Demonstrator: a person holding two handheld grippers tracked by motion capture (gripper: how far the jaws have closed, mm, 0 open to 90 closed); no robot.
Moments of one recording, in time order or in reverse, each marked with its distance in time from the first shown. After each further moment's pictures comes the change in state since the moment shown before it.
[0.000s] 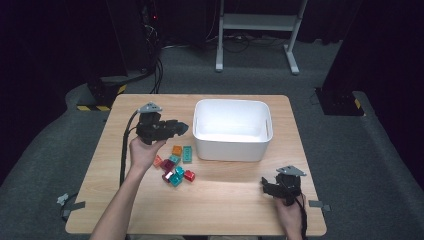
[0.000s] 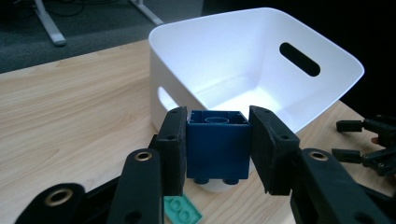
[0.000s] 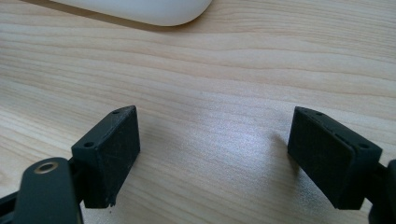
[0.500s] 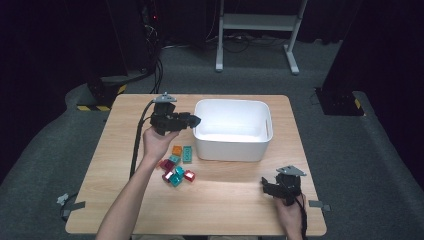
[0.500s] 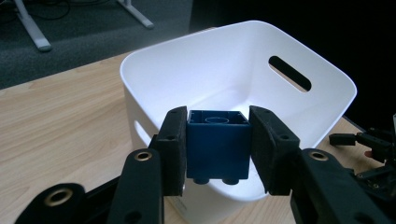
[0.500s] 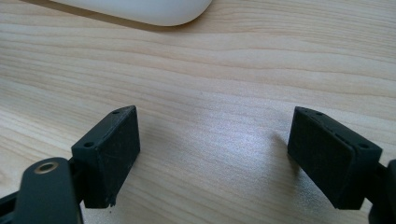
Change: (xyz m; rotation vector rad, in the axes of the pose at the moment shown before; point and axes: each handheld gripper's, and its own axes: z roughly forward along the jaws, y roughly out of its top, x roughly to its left) left arm -0.012 0.027 0.031 0.016 -0.036 0.024; right arm 0.000 0.000 0.000 0.000 0.000 0.000
